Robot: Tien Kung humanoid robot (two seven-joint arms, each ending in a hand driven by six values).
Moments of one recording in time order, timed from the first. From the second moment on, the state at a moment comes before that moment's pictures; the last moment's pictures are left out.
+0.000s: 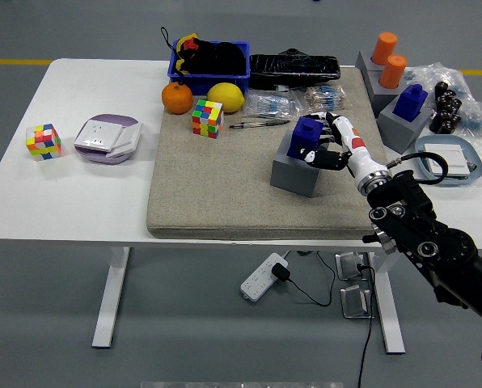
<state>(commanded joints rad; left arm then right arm) -0.14 0.28 -0.41 -0.29 0.87 -0.21 0.12 0.73 -0.08 0.63 0.78 -1.03 -0.39 0.19</state>
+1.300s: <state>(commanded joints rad) -0.13 0.28 -0.40 -0.29 0.87 -0.21 0.12 0.73 -0.07 0.59 0.78 -1.03 -0.36 0.18</state>
